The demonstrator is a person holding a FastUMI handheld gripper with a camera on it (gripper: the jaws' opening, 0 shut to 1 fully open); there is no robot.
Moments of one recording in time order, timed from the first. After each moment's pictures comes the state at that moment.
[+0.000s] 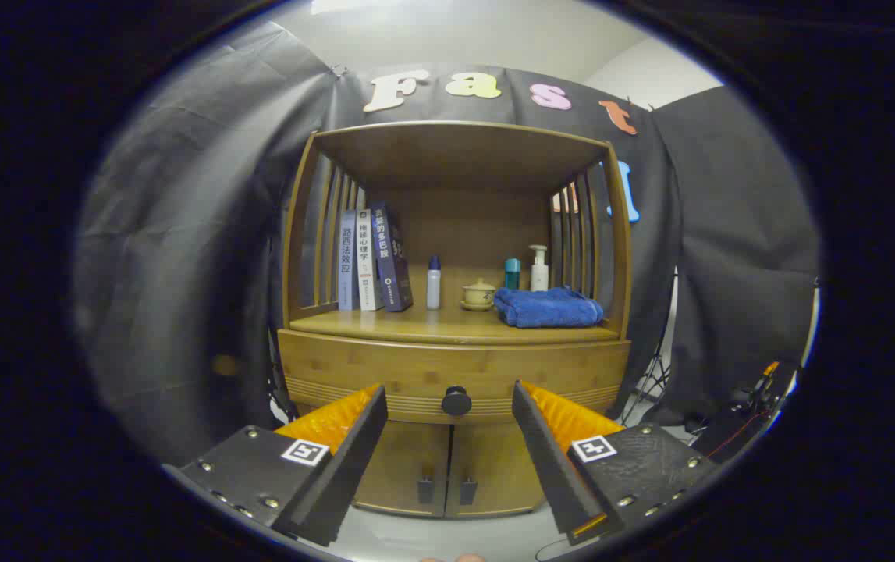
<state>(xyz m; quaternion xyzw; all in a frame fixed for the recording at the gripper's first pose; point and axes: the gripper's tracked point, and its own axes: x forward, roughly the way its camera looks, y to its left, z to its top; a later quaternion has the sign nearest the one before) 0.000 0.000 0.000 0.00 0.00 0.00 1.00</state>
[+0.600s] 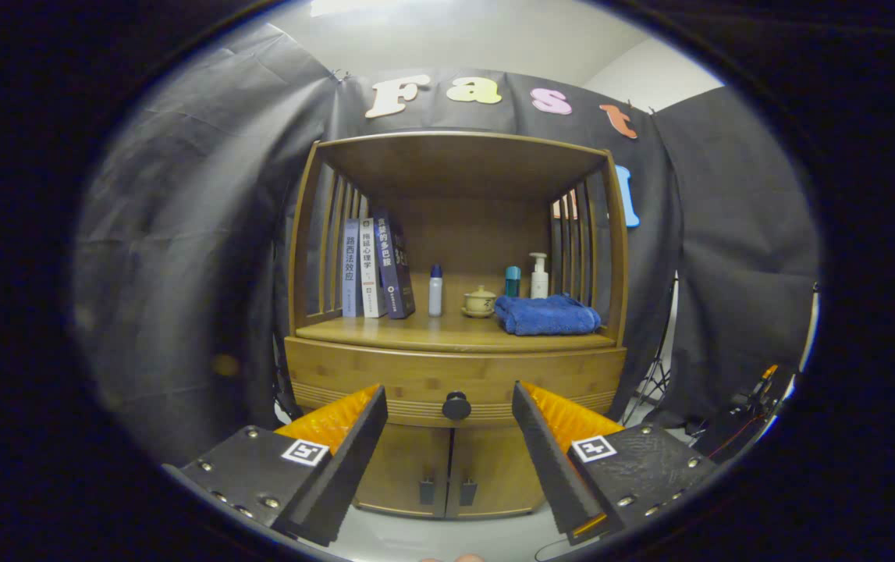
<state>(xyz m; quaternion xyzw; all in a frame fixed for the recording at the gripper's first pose) -0.009 0.000 0.015 0.00 -0.01 0.01 1.00</state>
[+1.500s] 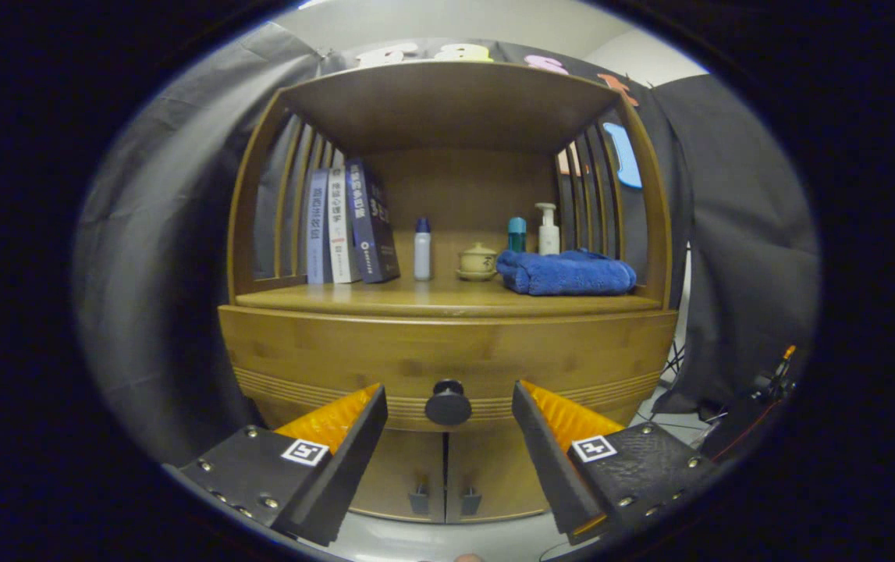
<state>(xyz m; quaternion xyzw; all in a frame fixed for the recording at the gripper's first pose) 0.121 -0.011 -0.058 0.01 0.05 -0.01 1.00</state>
